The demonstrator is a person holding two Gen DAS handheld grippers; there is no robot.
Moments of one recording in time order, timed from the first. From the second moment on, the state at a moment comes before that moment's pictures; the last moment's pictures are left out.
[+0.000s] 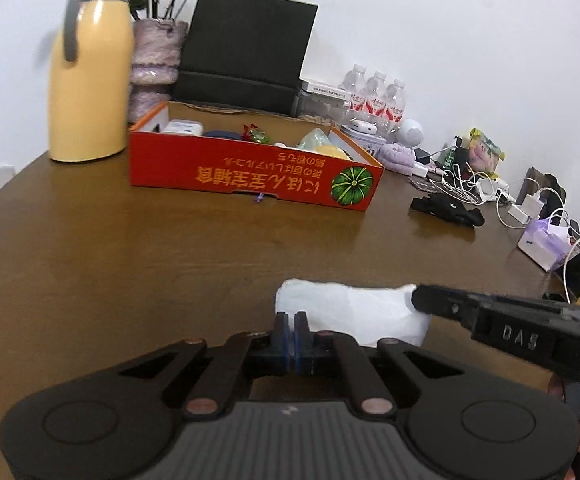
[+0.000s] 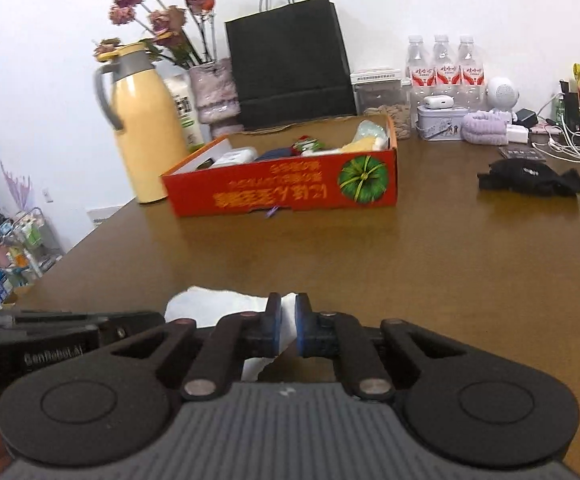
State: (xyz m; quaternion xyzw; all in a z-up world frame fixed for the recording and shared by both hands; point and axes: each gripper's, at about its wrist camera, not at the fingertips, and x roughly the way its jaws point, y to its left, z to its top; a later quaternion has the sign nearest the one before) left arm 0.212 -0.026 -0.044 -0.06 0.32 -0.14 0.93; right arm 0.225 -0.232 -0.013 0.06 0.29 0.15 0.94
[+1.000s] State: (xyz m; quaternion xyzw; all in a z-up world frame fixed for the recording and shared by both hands) left arm 0.179 -0.036 -0.052 -0.07 0.34 -0.13 0.93; right arm 0.190 -0.237 -0.019 0.08 0.30 0.12 0.94
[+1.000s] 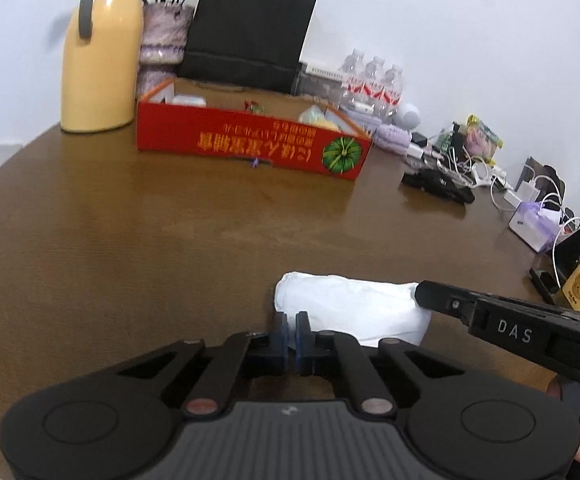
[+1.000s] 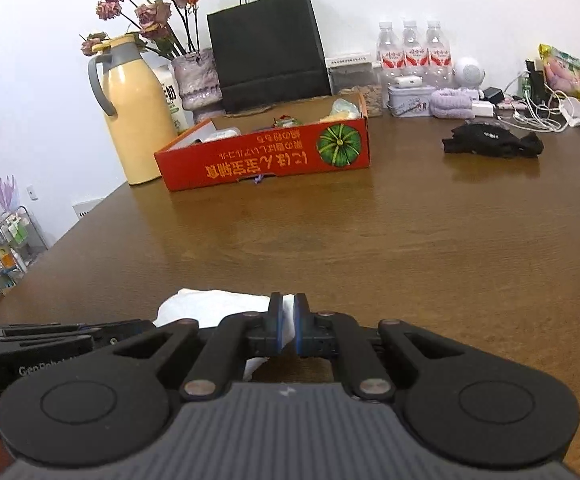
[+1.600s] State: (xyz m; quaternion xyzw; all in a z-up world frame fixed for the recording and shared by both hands) left arm 0.485 -0.034 0.052 -0.07 0.30 -0.15 0.94; right arm 0.515 -0.237 0.078 0.07 0.29 0.14 0.94
